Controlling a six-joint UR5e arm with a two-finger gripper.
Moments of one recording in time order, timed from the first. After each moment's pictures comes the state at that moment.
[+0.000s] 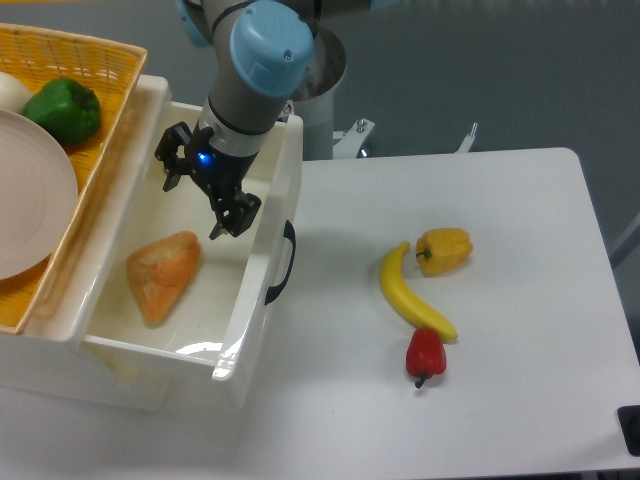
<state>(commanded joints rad) 2.32 -1.65 -1.58 -1.50 1.11 1.00</state>
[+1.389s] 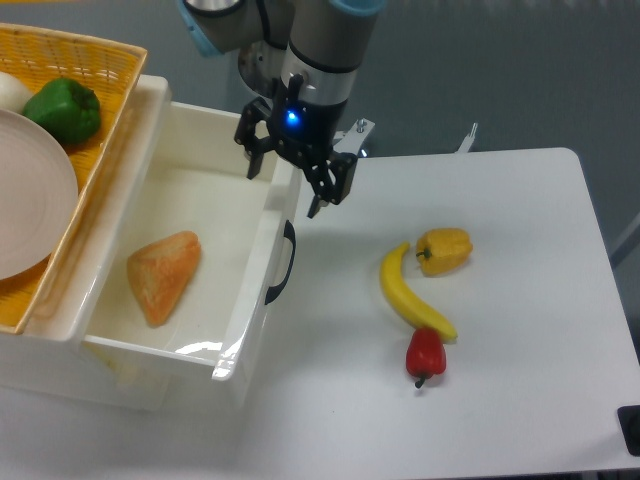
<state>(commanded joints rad) 2.46 -1.61 -1.56 -1.44 1.34 1.00</state>
